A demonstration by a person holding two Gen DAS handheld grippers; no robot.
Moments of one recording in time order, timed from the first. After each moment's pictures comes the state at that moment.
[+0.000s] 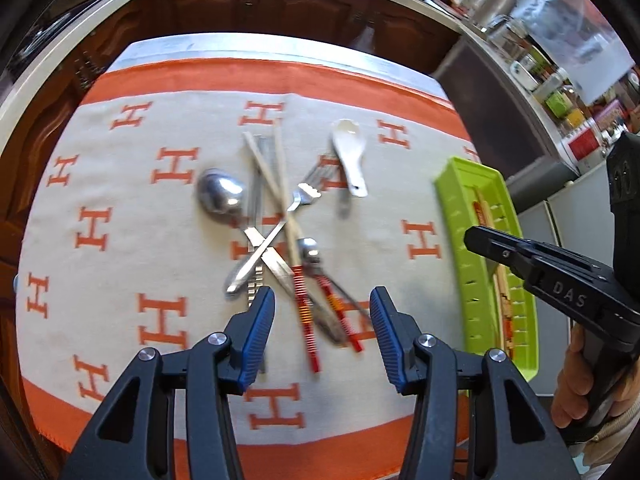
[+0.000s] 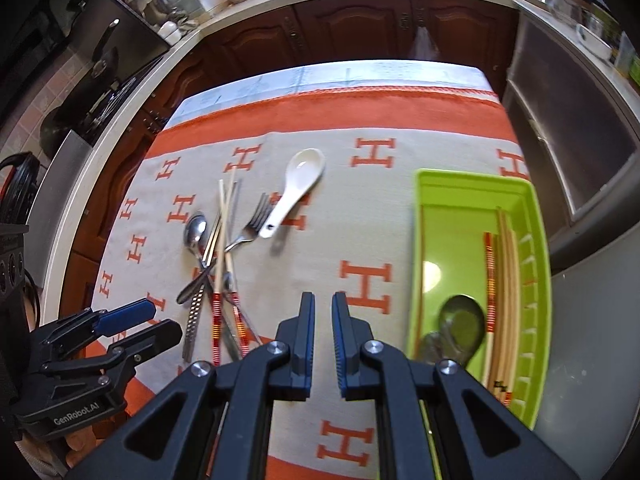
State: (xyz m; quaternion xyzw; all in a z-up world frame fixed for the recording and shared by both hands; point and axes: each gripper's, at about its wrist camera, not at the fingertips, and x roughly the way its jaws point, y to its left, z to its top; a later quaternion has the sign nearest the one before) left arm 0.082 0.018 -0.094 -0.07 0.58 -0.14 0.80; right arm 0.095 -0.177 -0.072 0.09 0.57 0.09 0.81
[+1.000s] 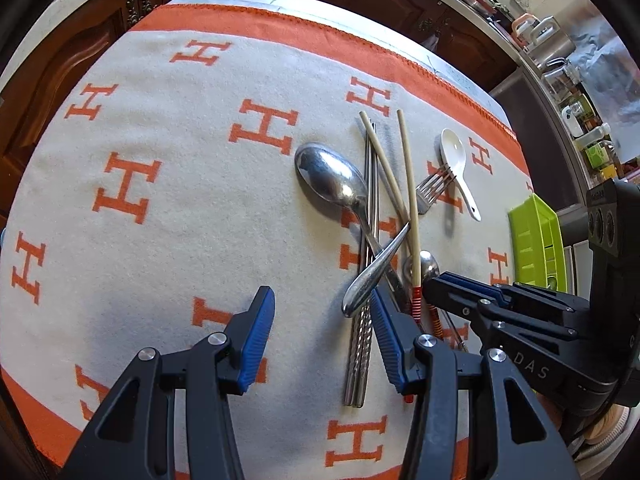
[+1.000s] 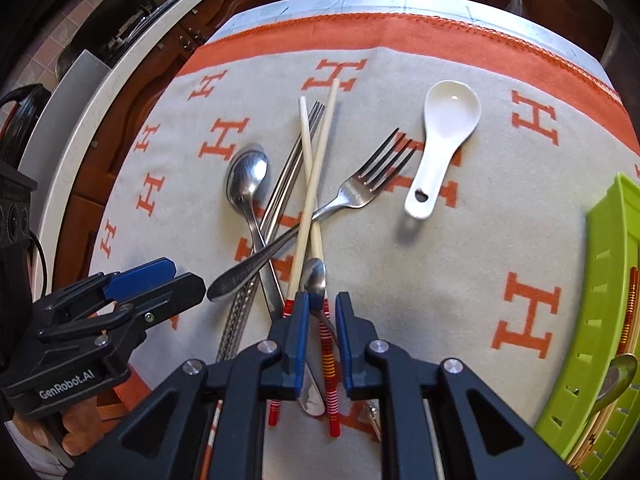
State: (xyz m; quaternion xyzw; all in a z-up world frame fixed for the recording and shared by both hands) left arm 0.109 0.087 -0.159 -0.14 0.60 -0.09 0.78; right arm 0.126 -0.085 -0.148 0.04 0.63 0.18 0.75
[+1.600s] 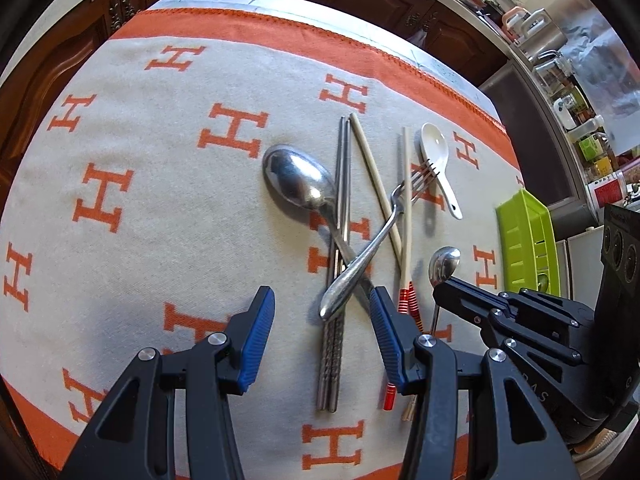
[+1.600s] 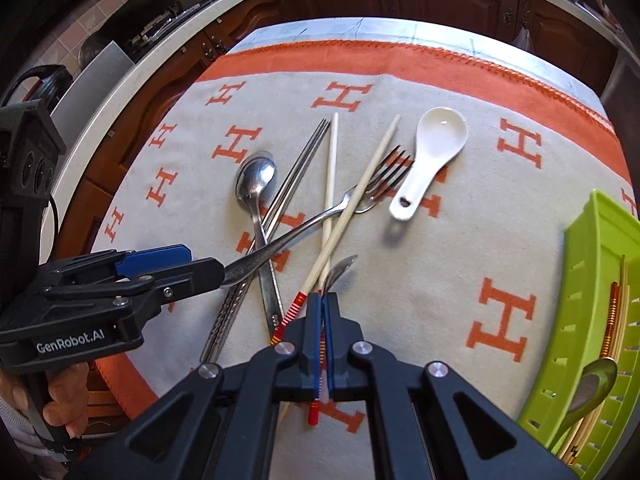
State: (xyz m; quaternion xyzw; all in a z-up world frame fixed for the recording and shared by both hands) left arm 0.116 0.065 -0.154 -0.13 0.60 -0.11 0.78; right arm 0.109 -0.100 -0.131 0.02 0.59 0.19 0.79
